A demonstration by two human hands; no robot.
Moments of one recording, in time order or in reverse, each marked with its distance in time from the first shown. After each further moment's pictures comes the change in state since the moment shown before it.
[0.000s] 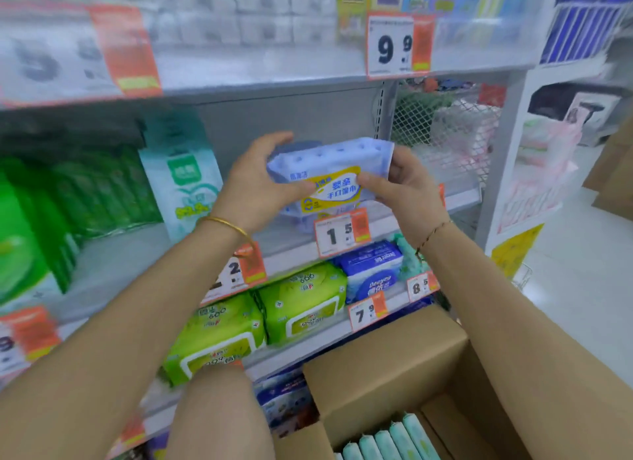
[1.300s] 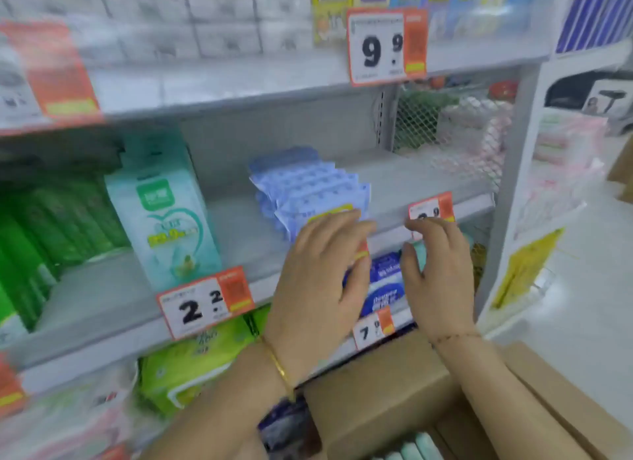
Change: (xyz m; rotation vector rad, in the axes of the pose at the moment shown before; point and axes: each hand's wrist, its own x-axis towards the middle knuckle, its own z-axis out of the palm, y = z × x) left_hand -0.059 0.011 0.082 0.220 0.003 0.426; right_hand -0.046 0.063 -0.033 -0.919 0.376 -0.300
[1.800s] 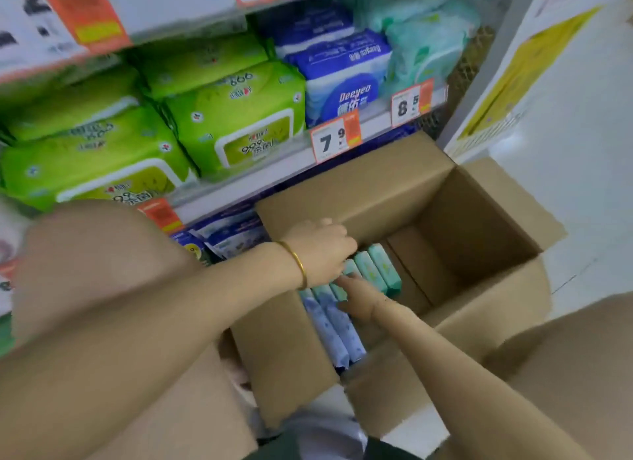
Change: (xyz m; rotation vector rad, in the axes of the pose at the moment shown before) left_hand -0.175 -0.017 0.145 0.239 -1.285 0.029; right_hand -0.316 0.135 0.062 -0.122 -1.551 0.525
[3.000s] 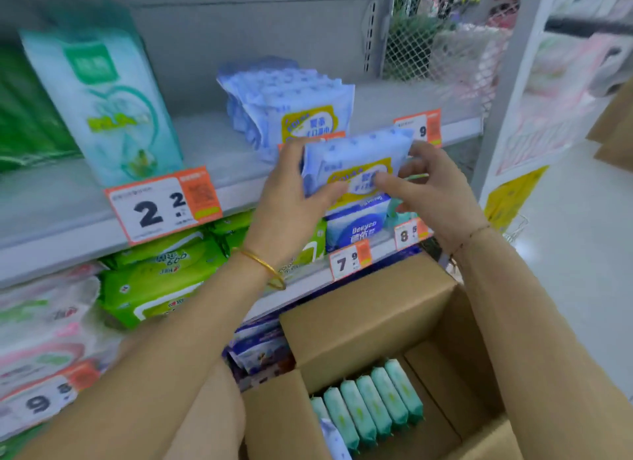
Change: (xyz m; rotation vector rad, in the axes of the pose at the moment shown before) left_hand -0.060 -0.043 -0.166 -0.881 1.235 -0.072; right_hand -0.152 -0.147 -0.270 0.725 0.868 -0.569
